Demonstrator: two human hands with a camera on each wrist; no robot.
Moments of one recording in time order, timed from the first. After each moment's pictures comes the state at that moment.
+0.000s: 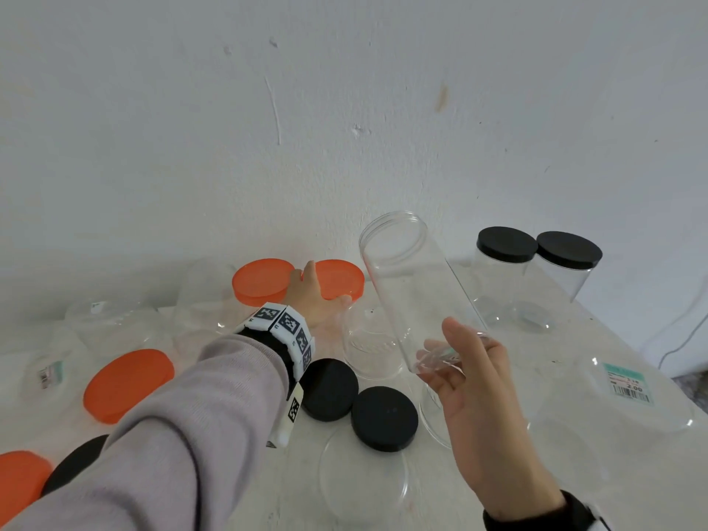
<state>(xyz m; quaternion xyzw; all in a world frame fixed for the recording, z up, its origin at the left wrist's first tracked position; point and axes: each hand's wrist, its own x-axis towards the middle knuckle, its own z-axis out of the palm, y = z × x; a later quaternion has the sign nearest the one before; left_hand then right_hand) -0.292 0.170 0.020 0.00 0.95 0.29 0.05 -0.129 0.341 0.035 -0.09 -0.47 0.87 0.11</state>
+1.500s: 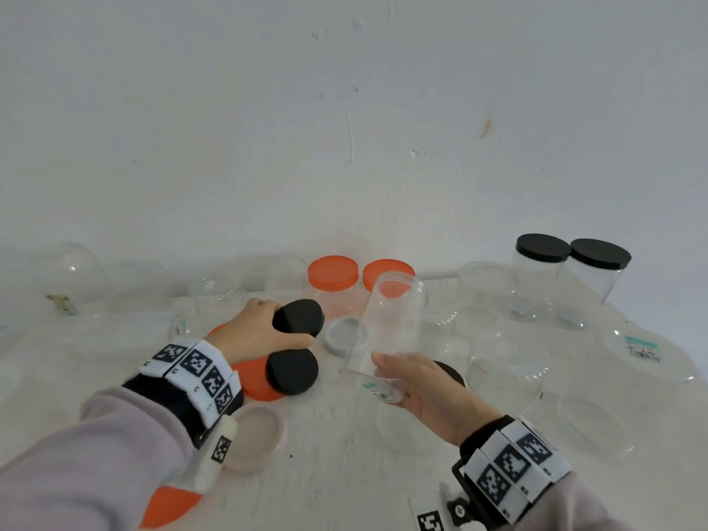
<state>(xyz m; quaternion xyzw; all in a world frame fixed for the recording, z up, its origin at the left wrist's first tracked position) -0.153 0.019 0.056 -0.02 0.97 0.25 0.06 -0.111 0.275 0.002 -0.01 -0.61 0.76 -0.23</state>
